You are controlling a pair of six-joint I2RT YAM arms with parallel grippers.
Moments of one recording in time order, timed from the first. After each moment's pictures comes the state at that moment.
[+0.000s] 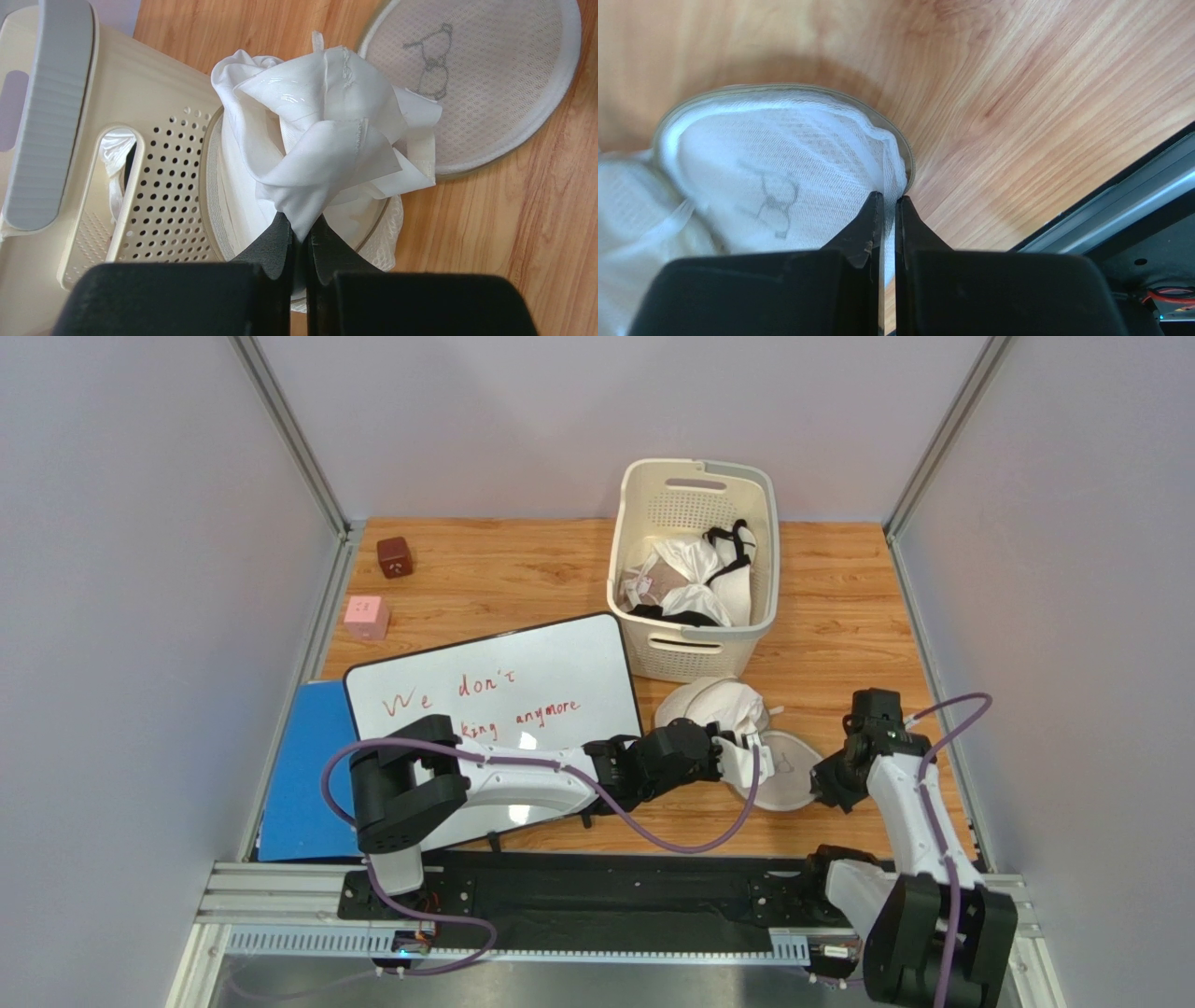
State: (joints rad) left arm -1.27 1.79 1.09 0.29 -0.28 0.56; right arm -0.20 1.01 0.54 -0.85 0.09 0.87
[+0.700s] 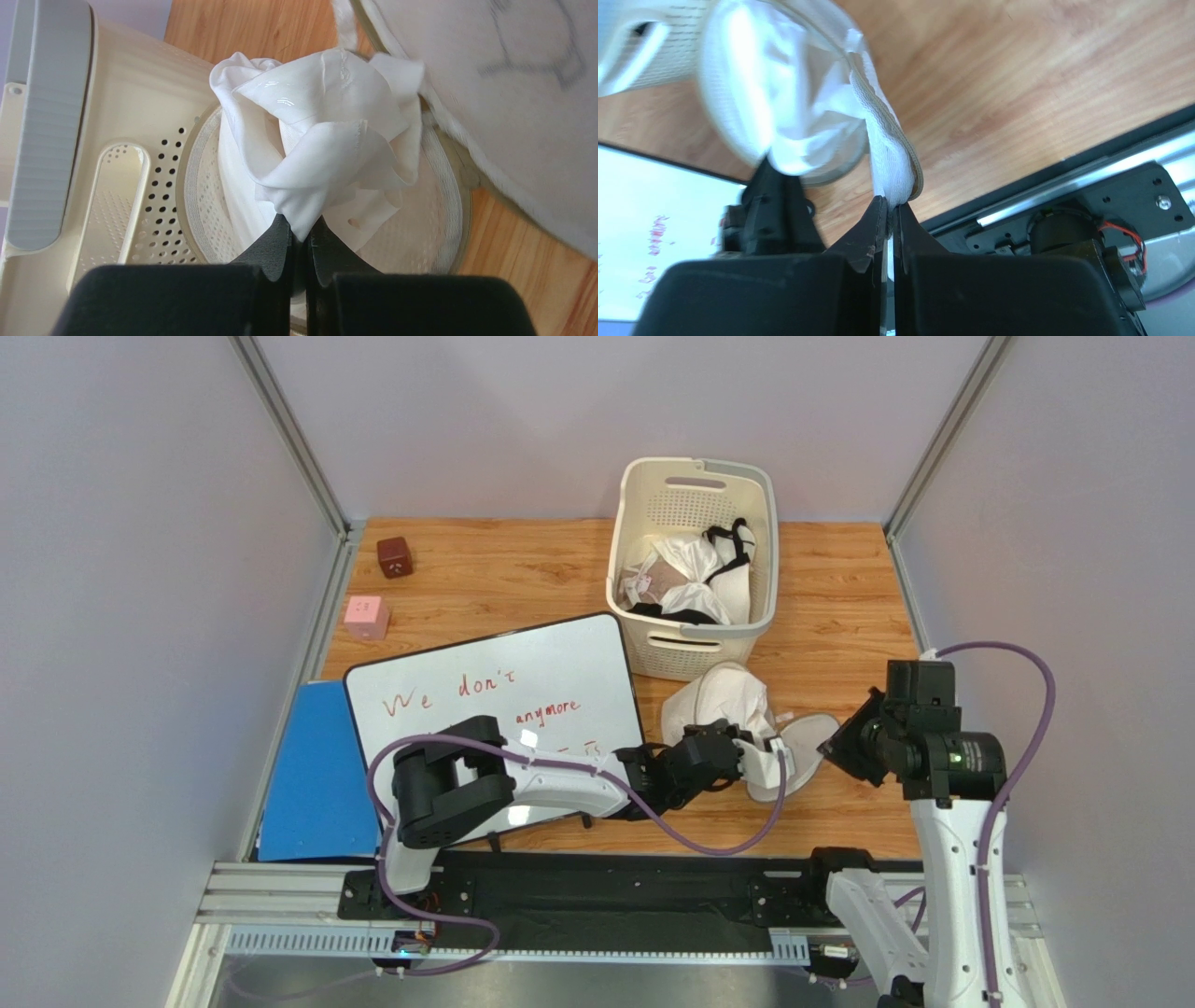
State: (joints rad) left arm -1.30 1.95 1.22 0.31 -0.45 0.61; right arm -0.04 0.77 1.02 -1.29 -0.01 0.72
